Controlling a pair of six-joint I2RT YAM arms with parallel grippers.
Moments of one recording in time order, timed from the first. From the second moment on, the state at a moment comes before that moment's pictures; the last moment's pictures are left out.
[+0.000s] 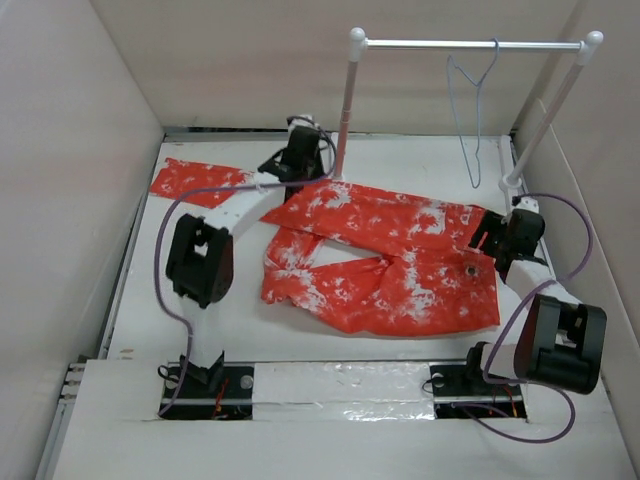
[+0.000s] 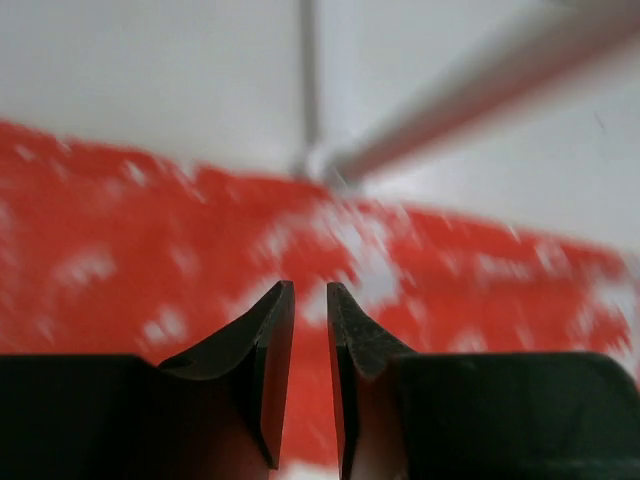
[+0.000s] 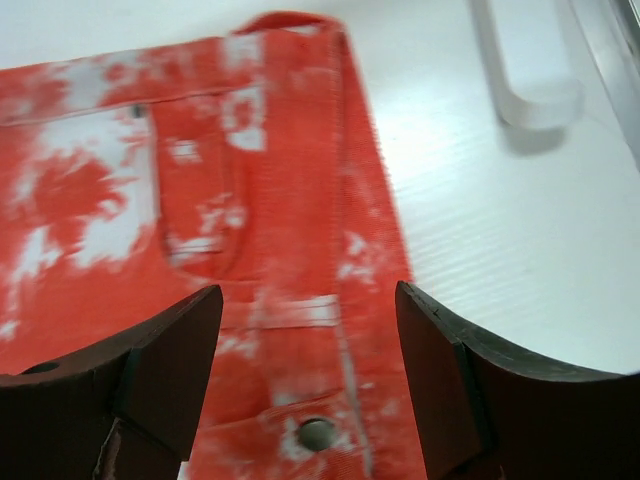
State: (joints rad) left arm -0.44 2.03 1.75 -0.35 -0.25 -0.48; right arm -0.24 1.26 0.58 0.09 -0.03 0.16
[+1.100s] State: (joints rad) left arm -0.48 1.26 0.47 0.15 -0.34 -0.70; right arm -0.48 1.45 0.71 0.11 -0.43 0.27
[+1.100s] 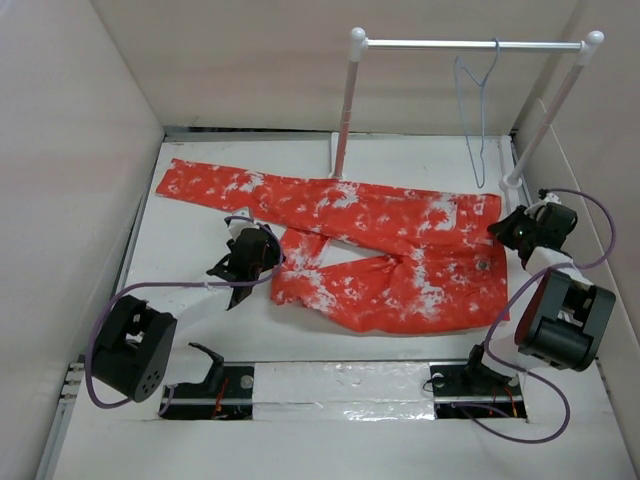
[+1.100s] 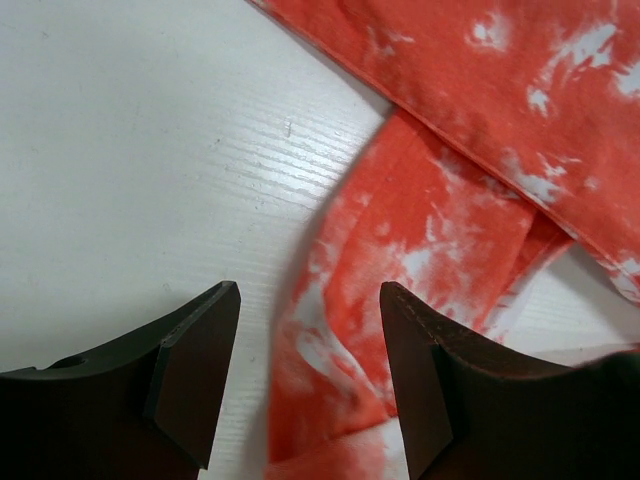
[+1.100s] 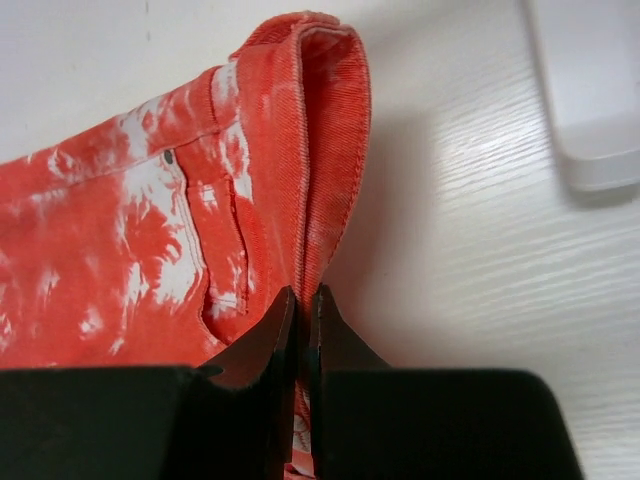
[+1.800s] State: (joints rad) left arm -0.49 1.49 0.59 0.18 -0.23 -0.67; right arm 0.15 1.20 0.53 0.25 -0.23 0.30
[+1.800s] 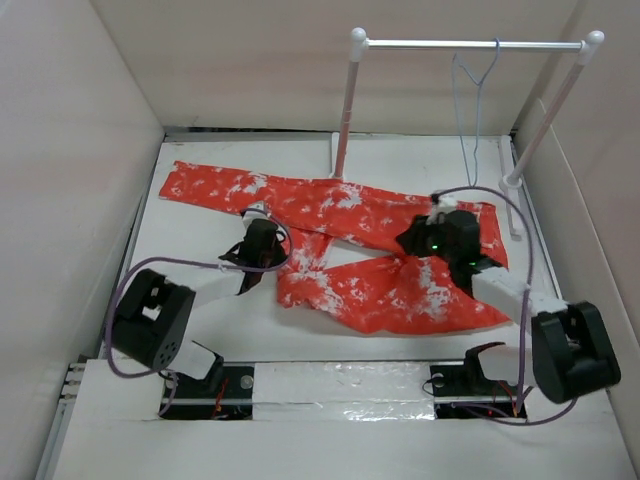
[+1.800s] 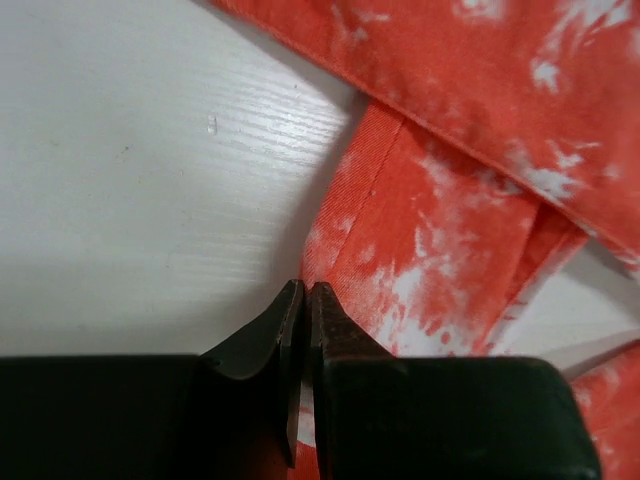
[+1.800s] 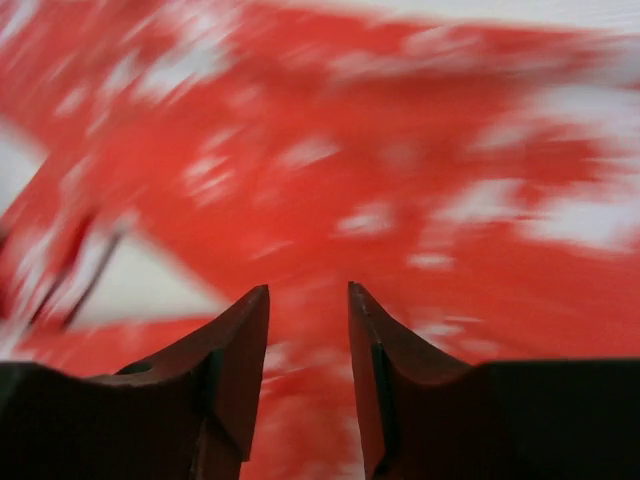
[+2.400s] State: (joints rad) left arm -0.55 0.68 0.66 -0.37 -0.42 -0.77; right arm 0.39 1.72 0.64 0.55 -0.26 0.47
